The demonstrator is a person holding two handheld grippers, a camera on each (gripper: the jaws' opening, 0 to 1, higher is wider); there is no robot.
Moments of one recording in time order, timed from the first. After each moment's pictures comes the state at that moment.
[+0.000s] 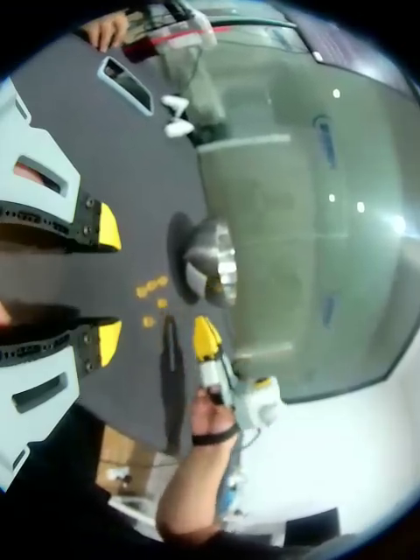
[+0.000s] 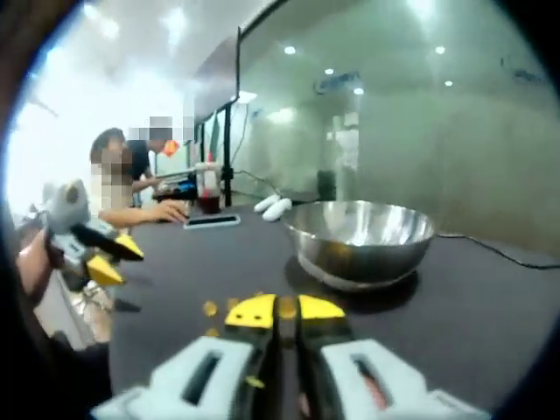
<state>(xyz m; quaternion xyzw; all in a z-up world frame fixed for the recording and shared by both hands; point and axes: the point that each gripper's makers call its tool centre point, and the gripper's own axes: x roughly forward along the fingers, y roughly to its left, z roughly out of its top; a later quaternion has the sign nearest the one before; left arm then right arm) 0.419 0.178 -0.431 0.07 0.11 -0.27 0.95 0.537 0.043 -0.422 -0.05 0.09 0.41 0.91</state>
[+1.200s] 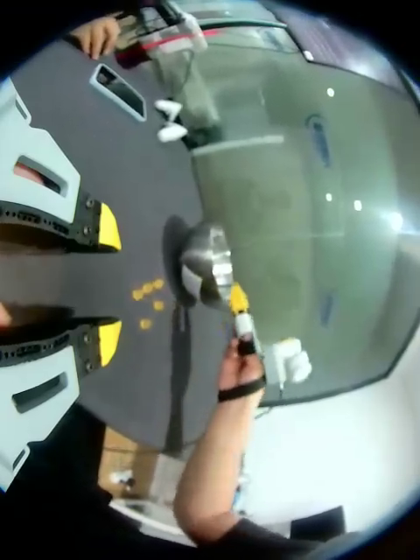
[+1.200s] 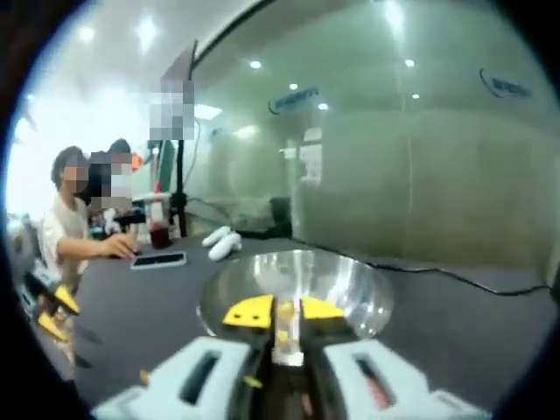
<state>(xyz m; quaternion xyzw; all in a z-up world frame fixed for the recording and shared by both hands) 0.415 0.181 -0.423 0.08 0.10 -0.26 0.96 0.638 0.043 -0.364 -0.02 0.05 0.33 0.94</state>
